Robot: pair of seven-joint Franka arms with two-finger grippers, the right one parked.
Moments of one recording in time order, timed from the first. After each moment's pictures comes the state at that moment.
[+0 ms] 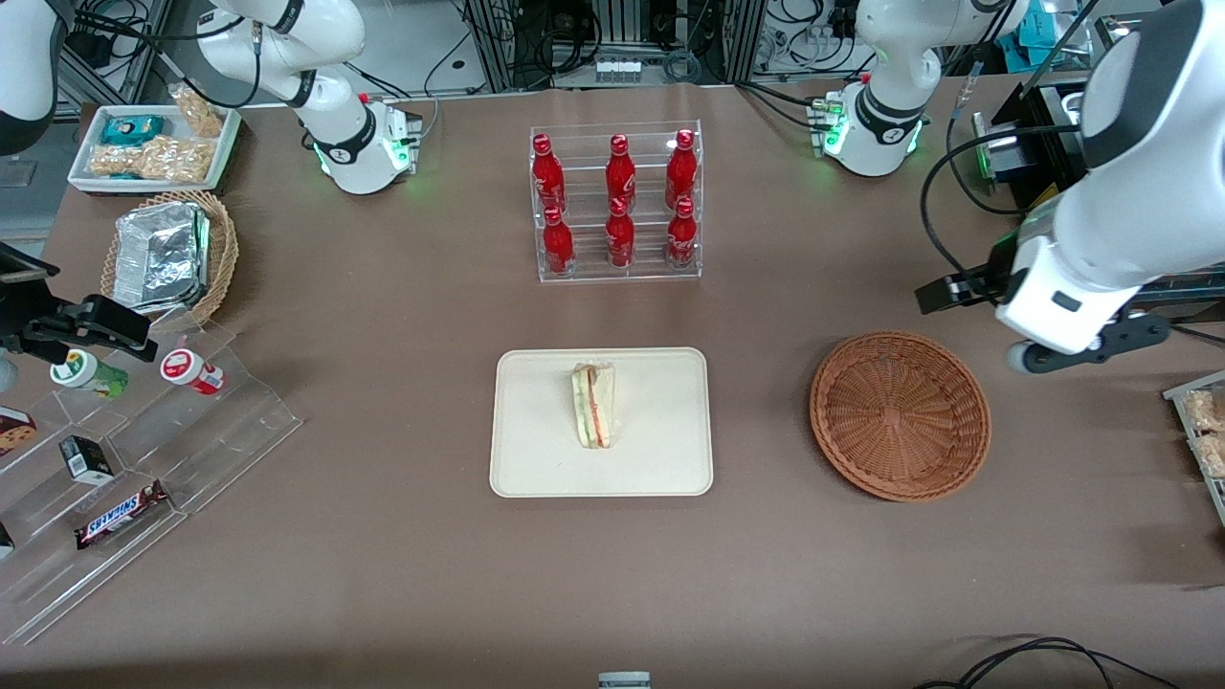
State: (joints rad) arm 0.08 0.28 -0.36 -1.23 0.06 1.26 -0.52
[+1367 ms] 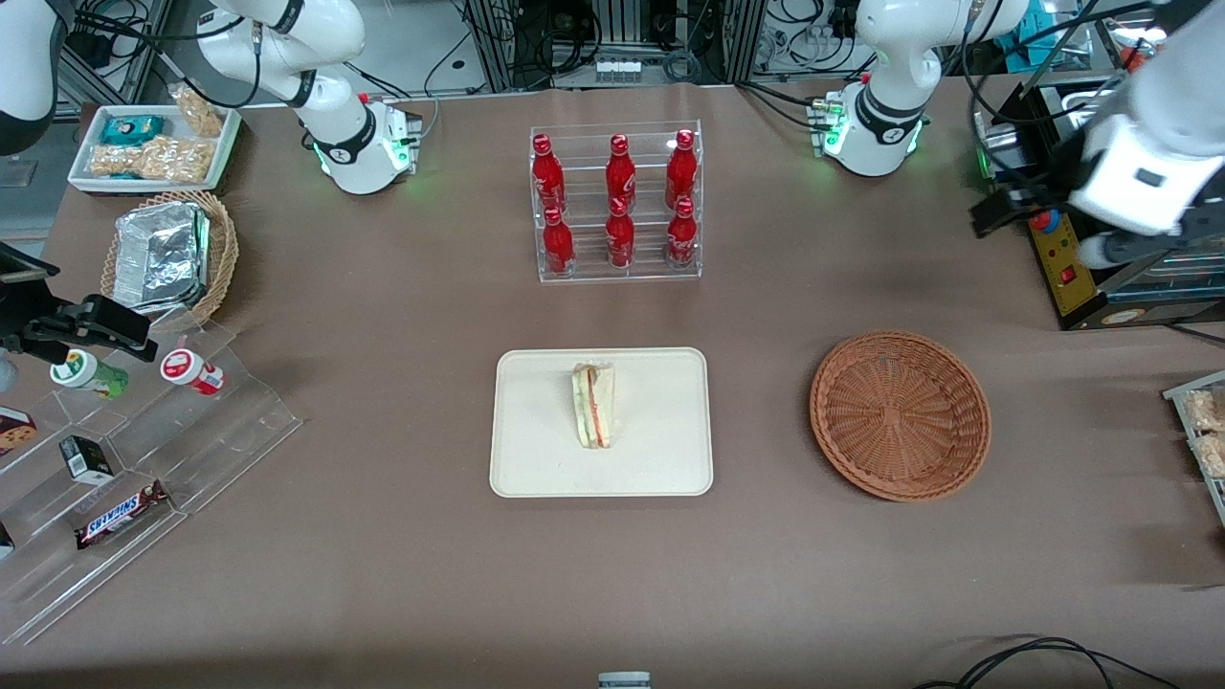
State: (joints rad) arm 0.08 -0.04 -0.19 -1.56 -0.02 1.32 -0.39
